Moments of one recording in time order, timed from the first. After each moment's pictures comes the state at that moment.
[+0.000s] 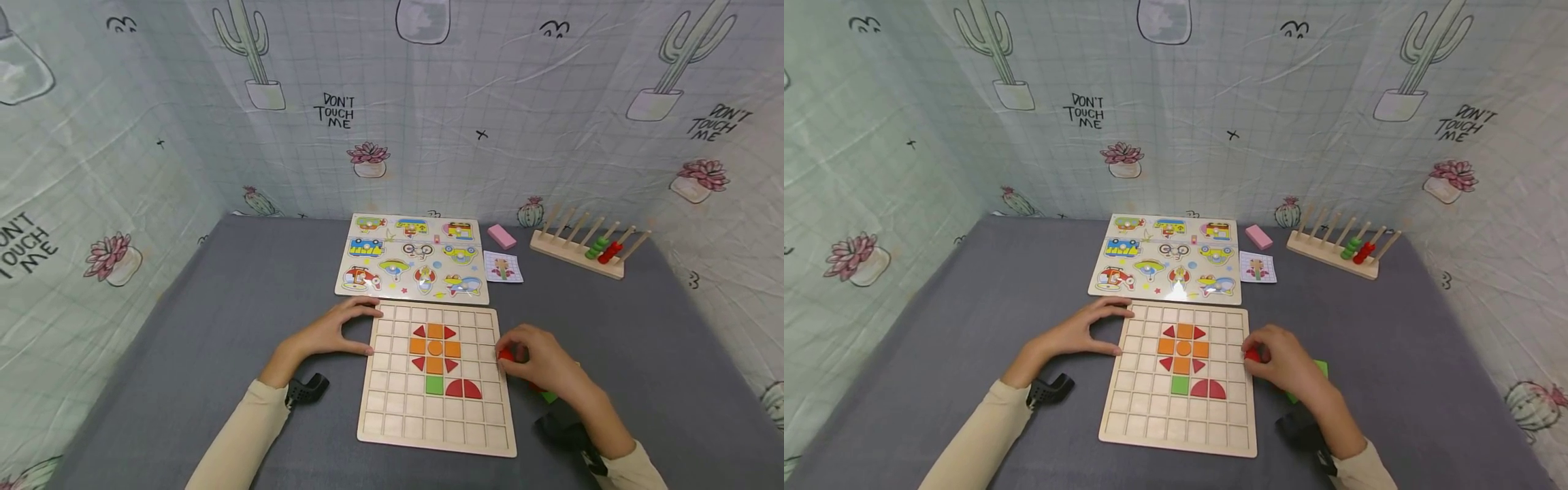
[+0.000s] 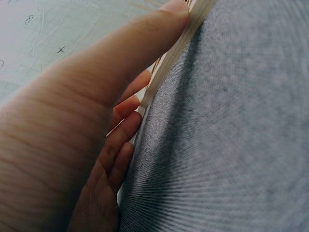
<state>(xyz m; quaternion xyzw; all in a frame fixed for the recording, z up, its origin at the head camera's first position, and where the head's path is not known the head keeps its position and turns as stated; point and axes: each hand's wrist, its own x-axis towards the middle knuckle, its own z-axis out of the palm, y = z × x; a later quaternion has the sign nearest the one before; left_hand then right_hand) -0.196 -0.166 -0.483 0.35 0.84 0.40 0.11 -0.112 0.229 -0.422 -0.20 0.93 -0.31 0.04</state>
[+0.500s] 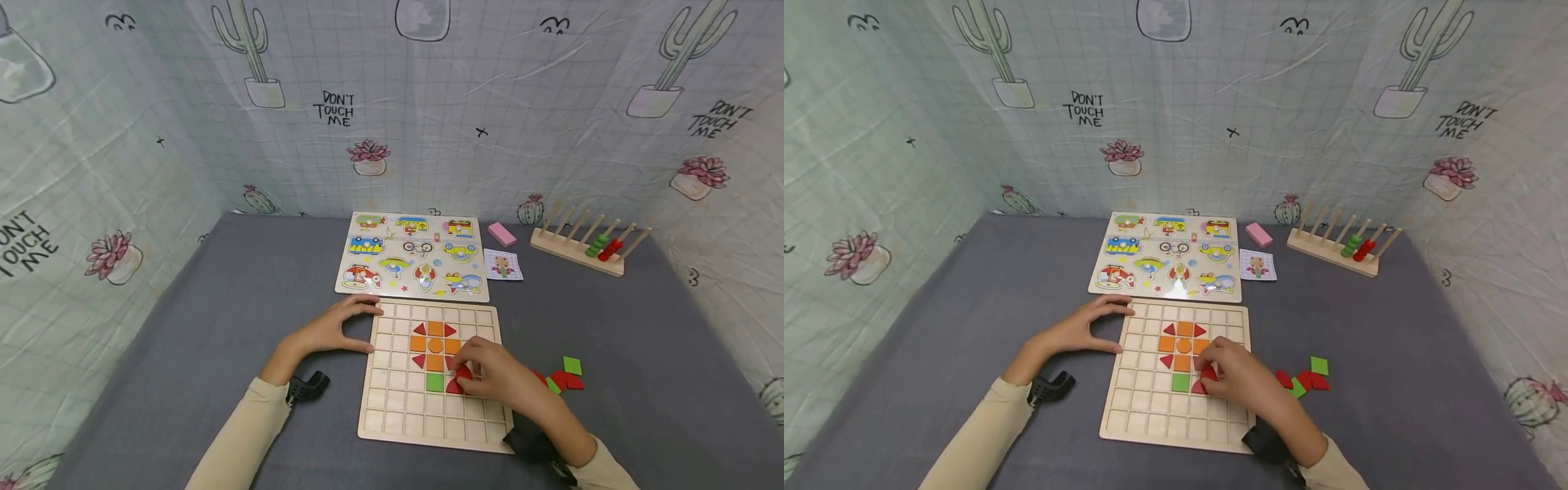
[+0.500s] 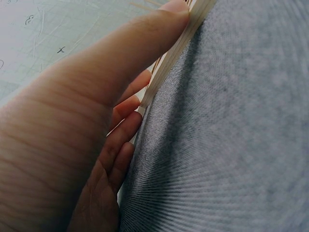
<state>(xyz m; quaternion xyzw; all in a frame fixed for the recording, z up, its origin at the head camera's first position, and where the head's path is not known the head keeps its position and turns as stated) -0.197 -0.166 -0.484 0.36 0.84 0.40 0.11 -0.099 0.169 -0.421 -0.28 0.90 -0.33 0.09</state>
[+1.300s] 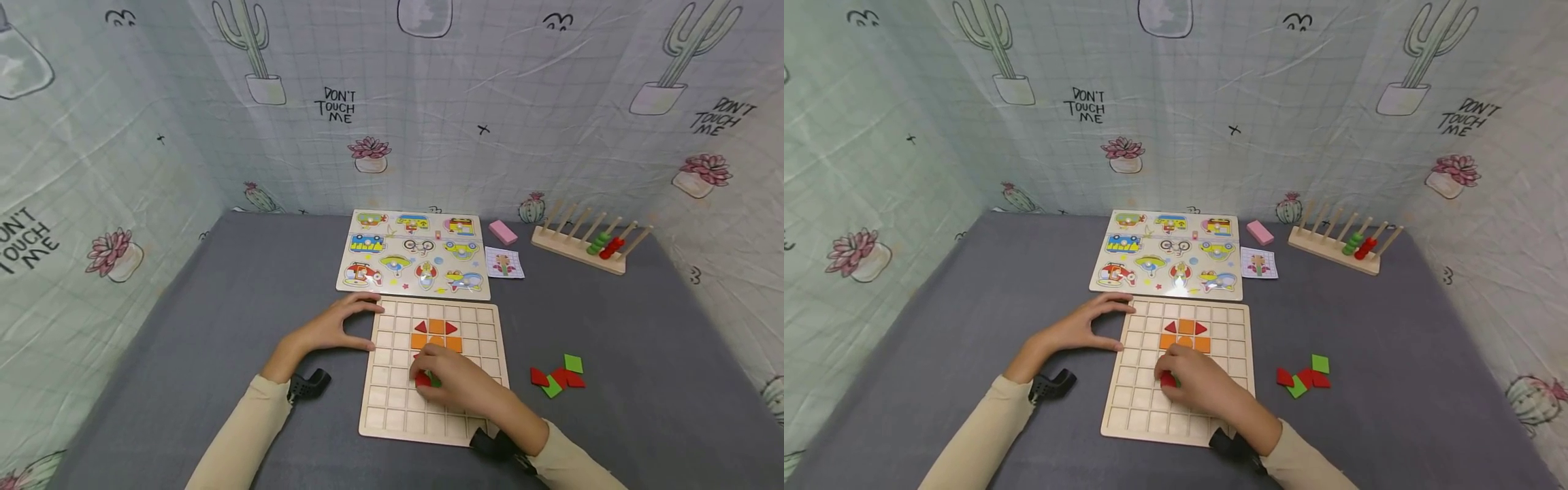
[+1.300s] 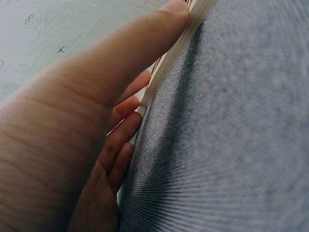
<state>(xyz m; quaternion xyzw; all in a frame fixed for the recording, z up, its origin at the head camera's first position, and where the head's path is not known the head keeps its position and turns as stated) -0.198 -0.166 -0.484 0.36 0.84 0.40 0.11 -0.099 0.113 -0.433 -0.33 0.89 -0.28 0.11</state>
